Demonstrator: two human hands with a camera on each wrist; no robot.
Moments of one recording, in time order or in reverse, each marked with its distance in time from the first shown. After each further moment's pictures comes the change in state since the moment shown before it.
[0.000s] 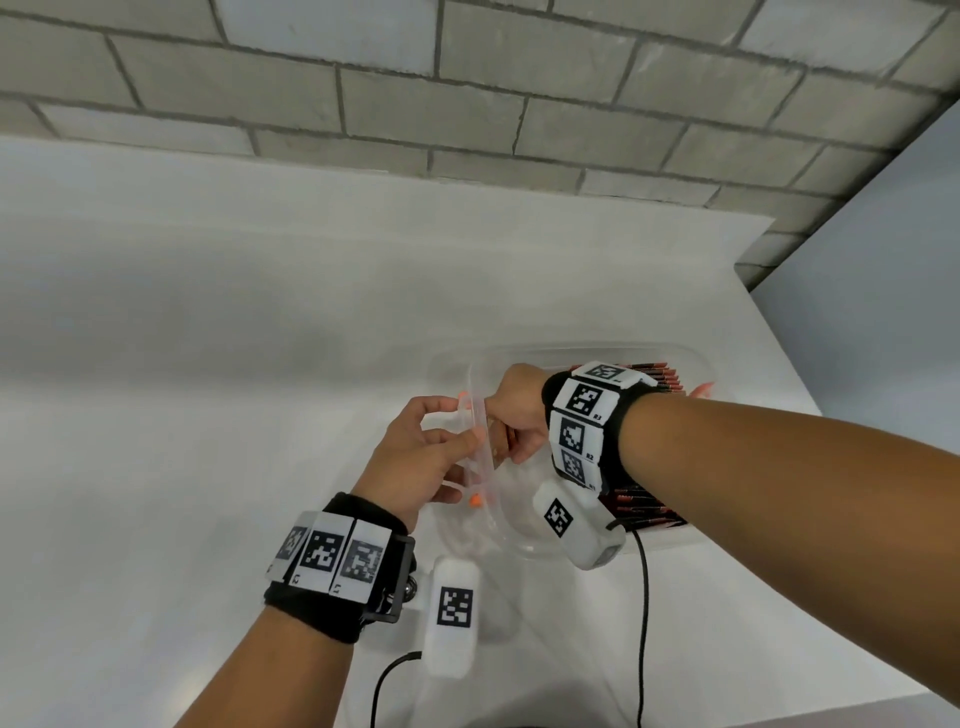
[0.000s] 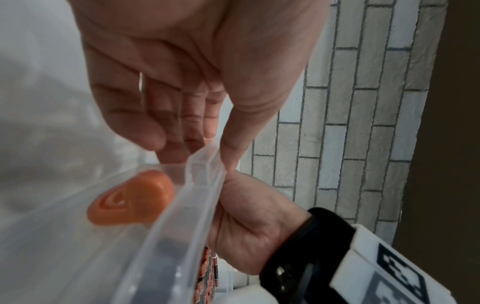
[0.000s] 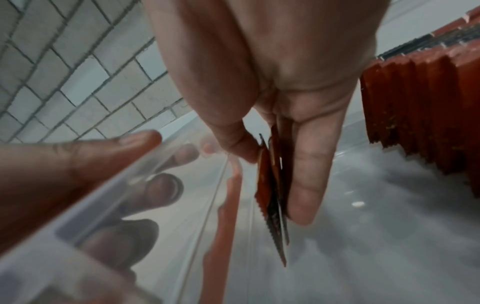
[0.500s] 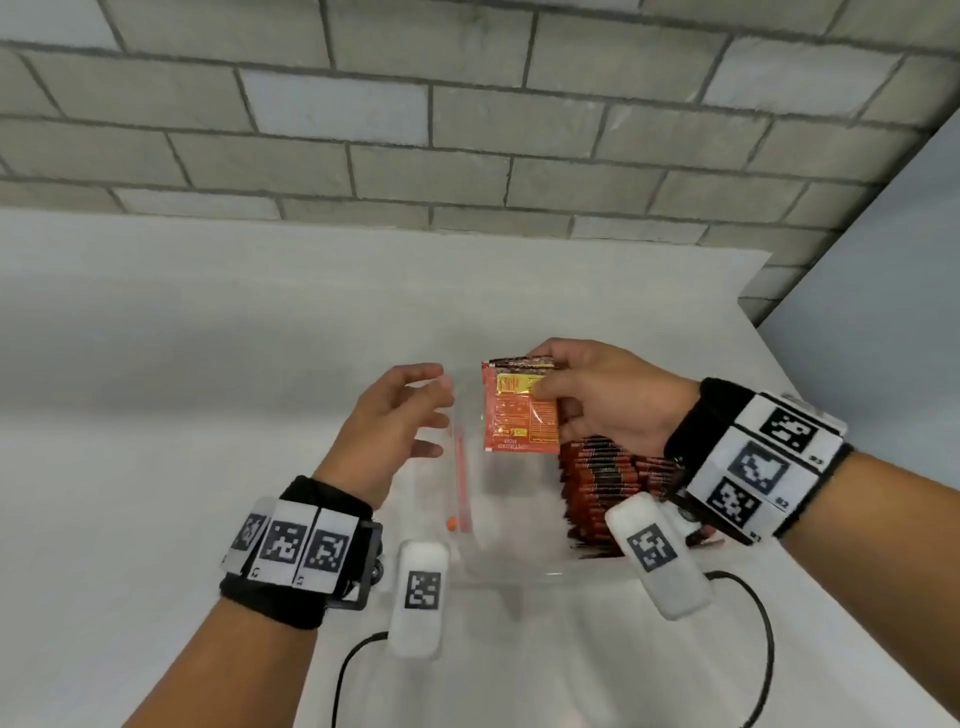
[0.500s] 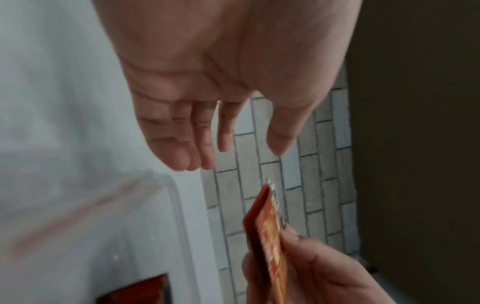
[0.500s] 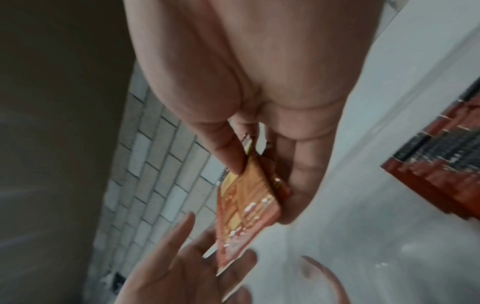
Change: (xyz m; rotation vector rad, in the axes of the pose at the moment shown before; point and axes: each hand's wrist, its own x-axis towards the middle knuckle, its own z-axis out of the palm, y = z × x) left_hand -0.018 0.054 0.011 0.047 0.069 0.239; right_hand -0.093 0.040 -0.063 0.577 -0.079 -0.483
